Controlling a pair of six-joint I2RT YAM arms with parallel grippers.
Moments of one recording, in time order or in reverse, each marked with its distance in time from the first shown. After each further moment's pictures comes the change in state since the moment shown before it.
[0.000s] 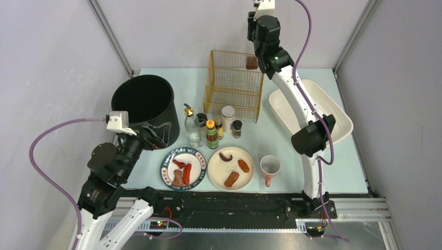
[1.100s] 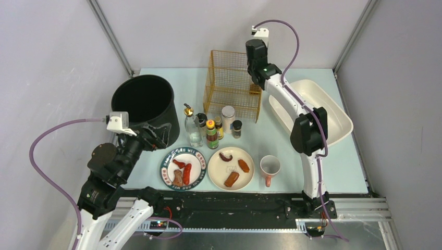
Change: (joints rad) left arm 0.000 -0.005 0.000 -0.011 -0.003 0.000; right arm -0.008 0.031 -0.320 -0.005 0.167 0.179
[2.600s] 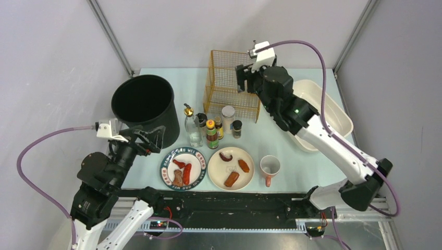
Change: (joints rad) left arm 0.000 -0.059 0.038 -0.048 -0.011 -0.009; right arm 0.299 -0.733 -0.545 0.030 -0.118 -0.148
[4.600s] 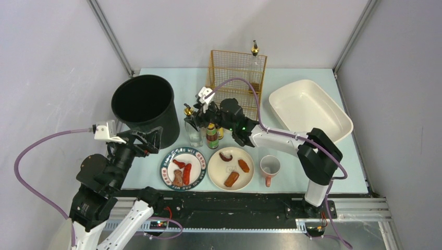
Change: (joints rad) left arm 0.000 -0.017 0.001 -0.031 -0.049 -0.024; right arm 0.158 0.364 -0.303 0.693 -0.670 -0.011
